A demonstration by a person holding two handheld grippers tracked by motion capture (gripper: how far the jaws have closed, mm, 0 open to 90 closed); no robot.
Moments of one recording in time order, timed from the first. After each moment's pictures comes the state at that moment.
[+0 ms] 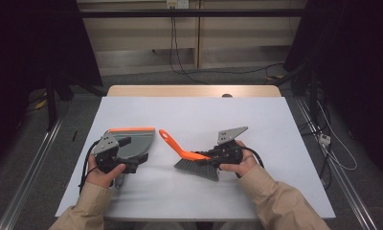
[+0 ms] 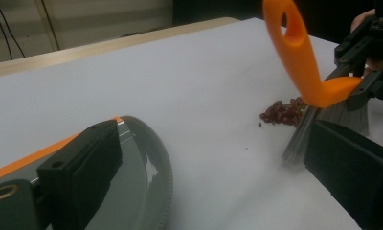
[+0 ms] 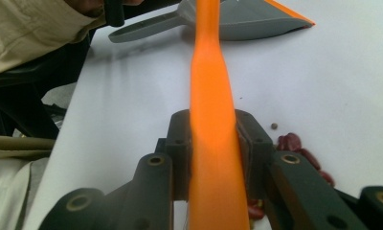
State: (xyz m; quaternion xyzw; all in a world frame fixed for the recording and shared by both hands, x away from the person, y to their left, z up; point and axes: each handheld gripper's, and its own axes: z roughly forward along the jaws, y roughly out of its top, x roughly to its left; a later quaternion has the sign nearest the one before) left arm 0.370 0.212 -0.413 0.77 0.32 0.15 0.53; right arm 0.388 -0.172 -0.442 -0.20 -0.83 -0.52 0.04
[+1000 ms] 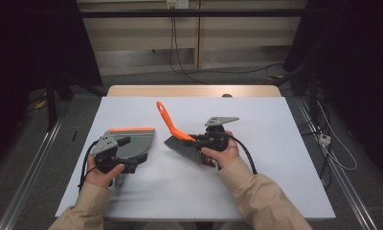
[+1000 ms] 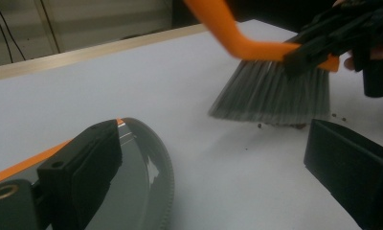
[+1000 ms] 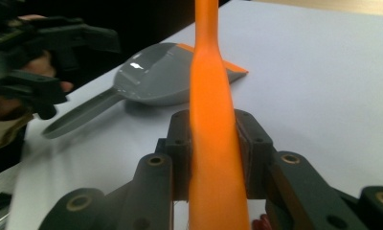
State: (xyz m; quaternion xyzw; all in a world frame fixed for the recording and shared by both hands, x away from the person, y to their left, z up) left arm 0.370 0.215 -0.412 0.77 0.31 0.15 0.53; right arm 0.407 -0.128 -0.425 -0.36 -0.76 -0.54 -0.02
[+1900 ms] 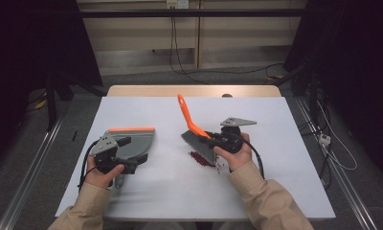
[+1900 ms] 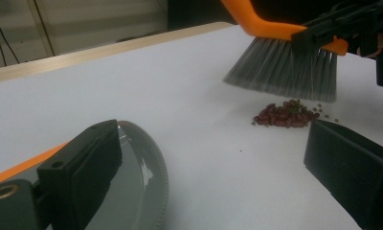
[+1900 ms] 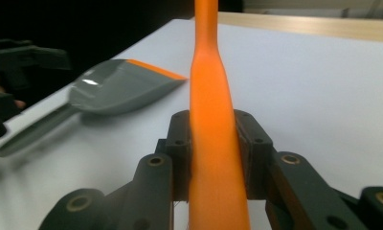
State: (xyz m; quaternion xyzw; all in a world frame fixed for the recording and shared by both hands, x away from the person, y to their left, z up) left arm 0.369 0.214 -0.411 0.77 0.30 0.15 0.54; right arm 0.387 -0.171 -0.409 -0.42 -0.73 -0.53 -0.10
